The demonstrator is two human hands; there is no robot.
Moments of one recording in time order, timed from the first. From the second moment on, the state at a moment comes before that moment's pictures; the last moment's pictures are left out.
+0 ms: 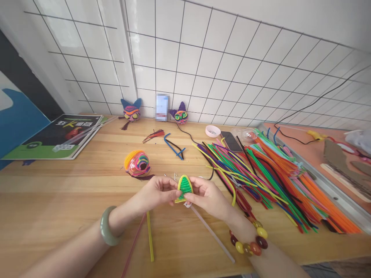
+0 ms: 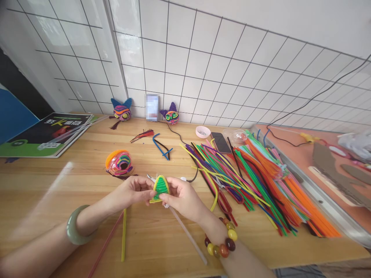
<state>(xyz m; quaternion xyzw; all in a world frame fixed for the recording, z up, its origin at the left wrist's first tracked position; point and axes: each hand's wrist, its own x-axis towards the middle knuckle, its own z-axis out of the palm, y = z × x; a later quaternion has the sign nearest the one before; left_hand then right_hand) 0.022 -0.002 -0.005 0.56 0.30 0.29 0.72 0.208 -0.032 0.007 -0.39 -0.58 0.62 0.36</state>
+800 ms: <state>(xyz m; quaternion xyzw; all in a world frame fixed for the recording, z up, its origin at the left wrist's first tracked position) 0.027 -0.012 0.013 0.38 0.35 0.40 0.75 0.206 -0.035 0.004 -0.44 -0.58 0.54 0.43</state>
